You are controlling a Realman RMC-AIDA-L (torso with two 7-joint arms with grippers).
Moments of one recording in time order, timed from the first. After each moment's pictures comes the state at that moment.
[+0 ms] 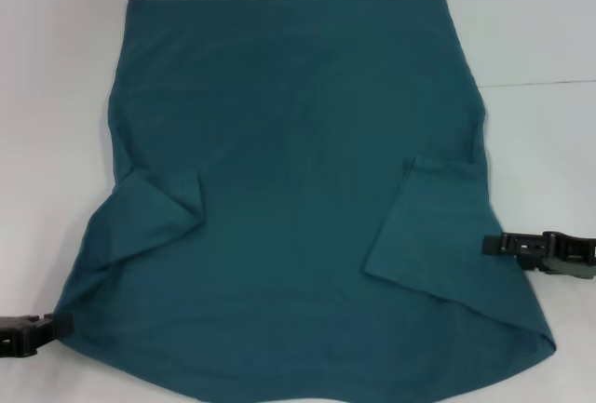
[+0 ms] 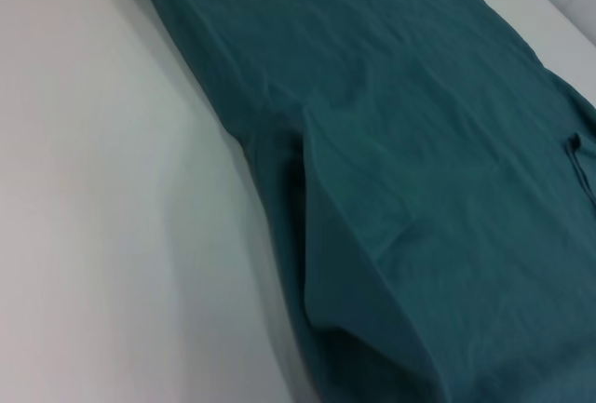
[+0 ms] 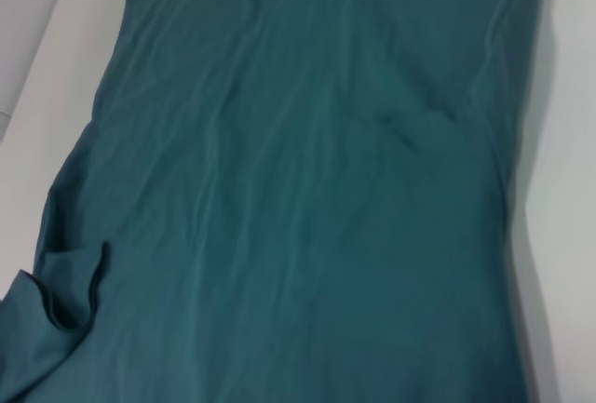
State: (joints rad) left arm -0.37 -2.15 0.47 0.95 2.36 1.47 -1.91; right arm 0.50 1.95 -0.58 -0.54 -2.21 -1.29 2.20
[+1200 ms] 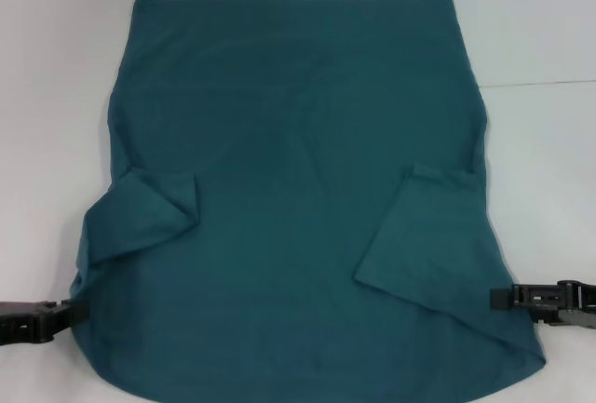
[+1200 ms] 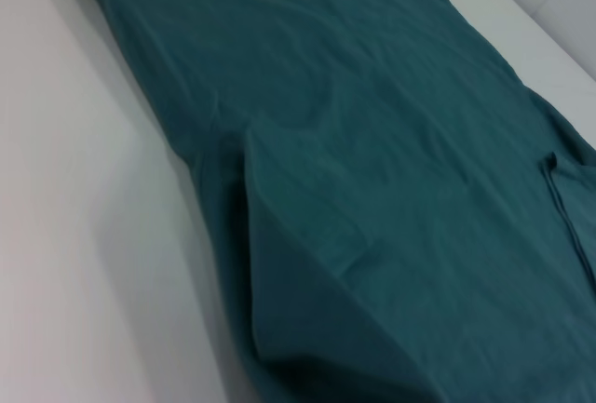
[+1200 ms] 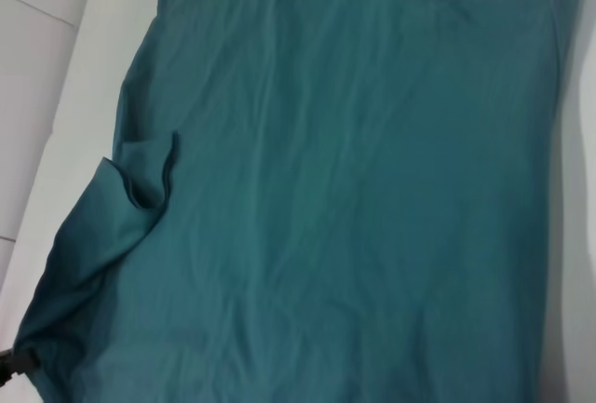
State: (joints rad) left arm -0.40 -2.16 0.47 0.95 2.36 1.48 -1.91; right arm 0.45 1.93 -0.58 -0.54 -2.25 -1.50 2.20
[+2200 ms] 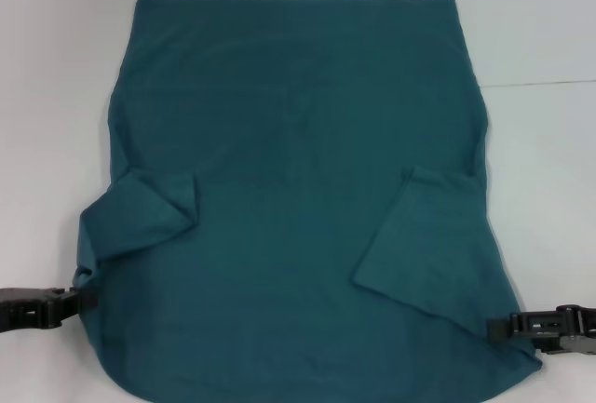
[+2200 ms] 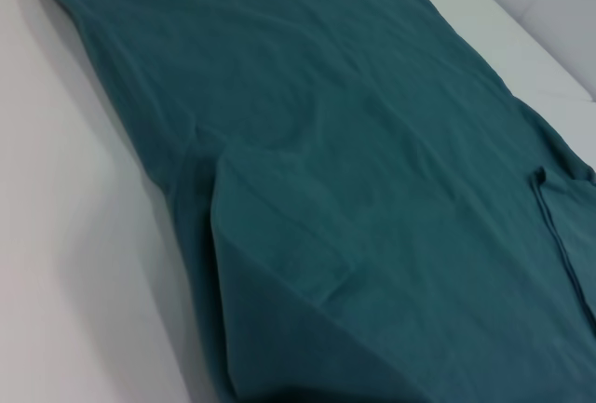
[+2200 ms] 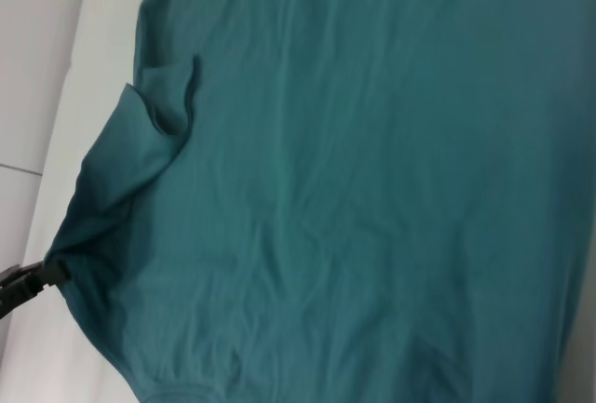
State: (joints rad) left arm -0.43 -2.15 0.47 0.95 2.37 1.48 -1.93; right arm 0.46 1.92 -0.57 -0.54 -2.31 -1.59 2.23
